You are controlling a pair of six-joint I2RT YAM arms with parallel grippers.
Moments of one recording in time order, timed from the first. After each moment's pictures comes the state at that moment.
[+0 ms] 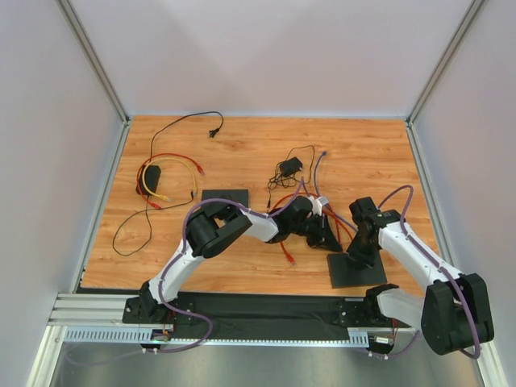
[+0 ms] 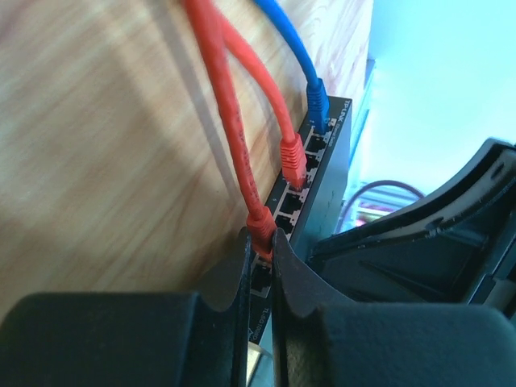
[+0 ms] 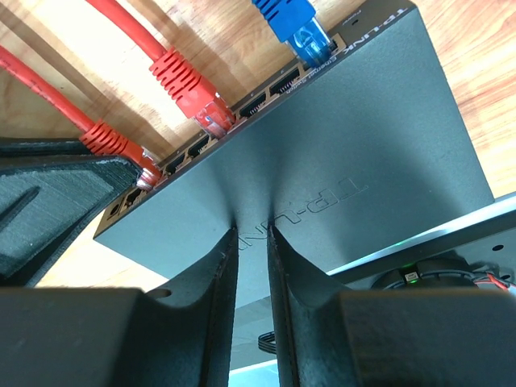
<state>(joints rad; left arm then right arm) -1.01 2.34 1.32 0.55 0.57 -1.18 0.26 1.13 0.62 -0.99 0.09 0.85</state>
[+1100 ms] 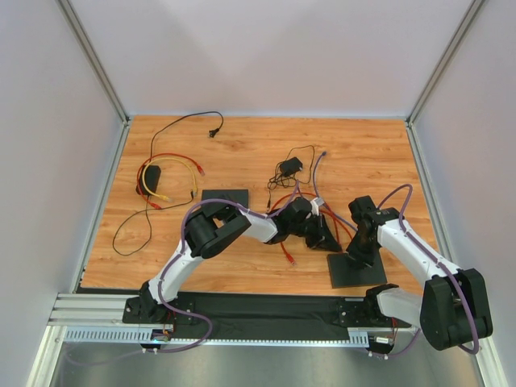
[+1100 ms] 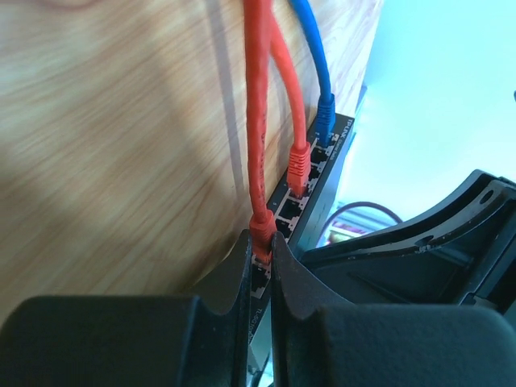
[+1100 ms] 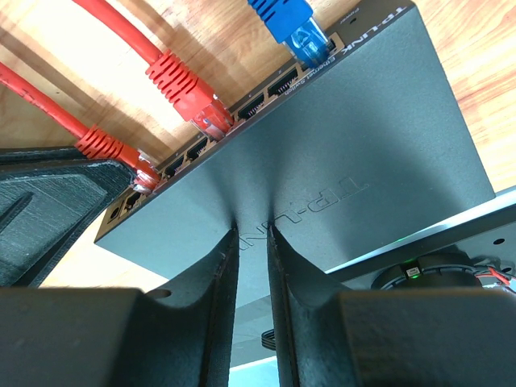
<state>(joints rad) -1.01 2.31 1.31 0.51 0.52 -1.28 0.25 1.18 0.64 -1.00 0.09 0.87</state>
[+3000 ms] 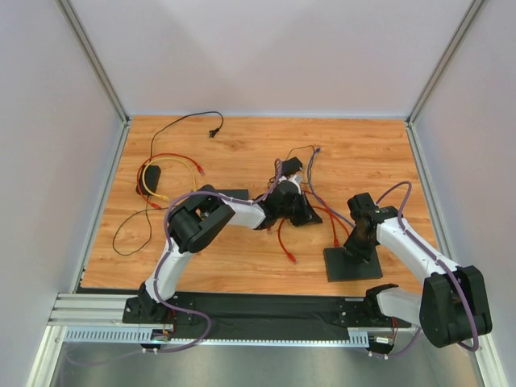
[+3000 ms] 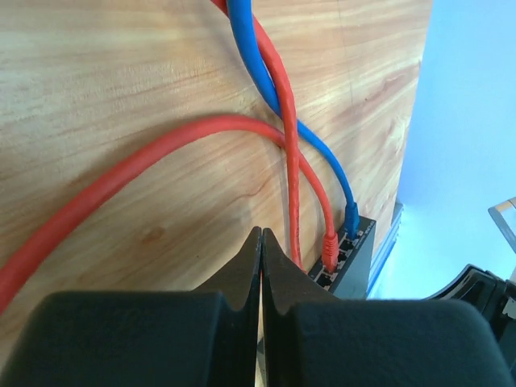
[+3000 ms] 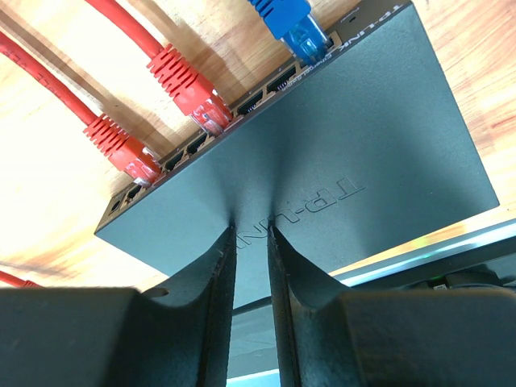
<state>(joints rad) -0.90 2.21 1.27 0.40 0.26 -1.14 0.26 1.19 0.65 -0.94 0.08 0.88</state>
